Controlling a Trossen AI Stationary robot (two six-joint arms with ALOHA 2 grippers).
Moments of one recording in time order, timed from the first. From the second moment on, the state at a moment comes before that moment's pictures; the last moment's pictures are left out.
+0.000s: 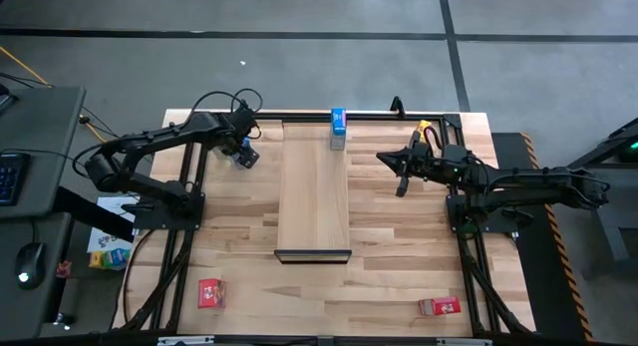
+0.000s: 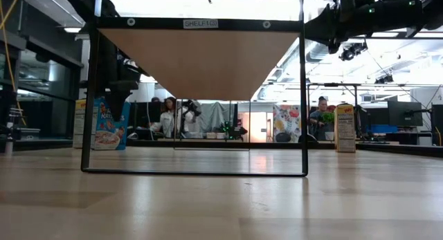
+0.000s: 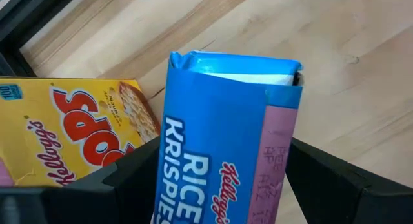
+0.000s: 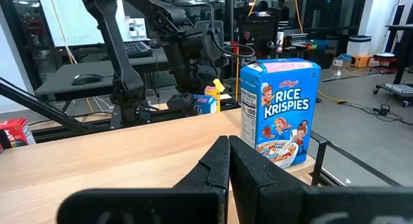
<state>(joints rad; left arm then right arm) 0.71 1.34 0.85 -0.85 -0.21 -0.21 -0.20 0.79 0.38 0.40 0.10 0.03</state>
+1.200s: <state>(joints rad) 0.71 1.34 0.87 -0.88 -0.12 -0.20 -0.20 0.79 0.38 0.40 0.10 0.03</state>
